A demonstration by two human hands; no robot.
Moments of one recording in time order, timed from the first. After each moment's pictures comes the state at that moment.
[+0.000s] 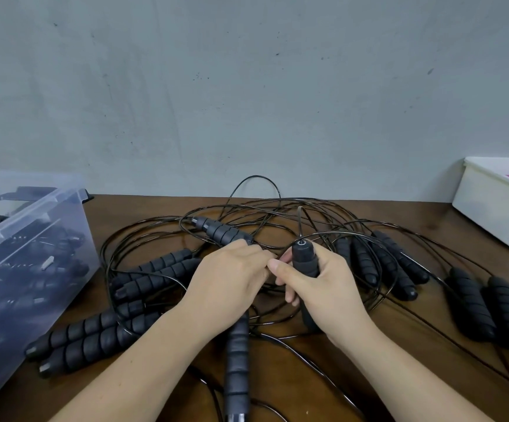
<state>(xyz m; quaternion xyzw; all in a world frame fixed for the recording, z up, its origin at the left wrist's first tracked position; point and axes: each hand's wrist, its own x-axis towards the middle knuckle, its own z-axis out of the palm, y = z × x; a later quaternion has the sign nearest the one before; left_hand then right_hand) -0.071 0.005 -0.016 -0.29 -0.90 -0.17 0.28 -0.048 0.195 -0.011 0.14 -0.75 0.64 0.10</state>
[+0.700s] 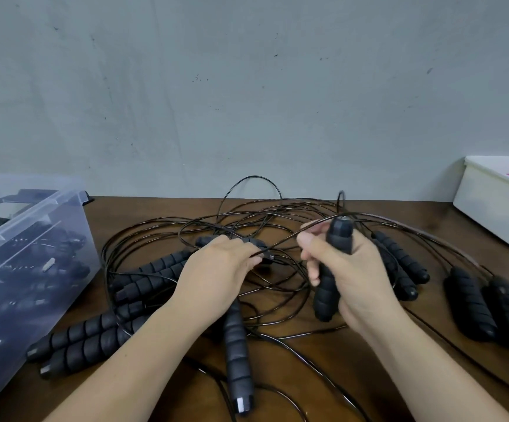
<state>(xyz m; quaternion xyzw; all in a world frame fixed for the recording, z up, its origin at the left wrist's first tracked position) -0.076 -0.002 -0.008 -0.22 -0.93 -0.16 0.26 -0.051 0.216 0.014 0.09 -0.64 0.76 0.09</state>
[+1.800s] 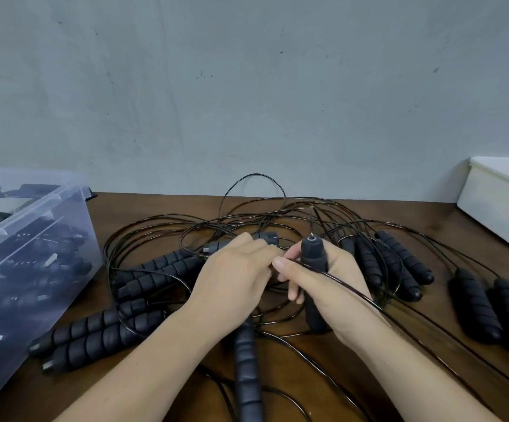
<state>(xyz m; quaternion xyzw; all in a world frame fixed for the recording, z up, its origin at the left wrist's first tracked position) -0.061 0.010 -0.007 -0.27 -0.91 -0.19 0.27 -0.048 0.202 -0.005 0.17 -0.72 0.67 0.07</state>
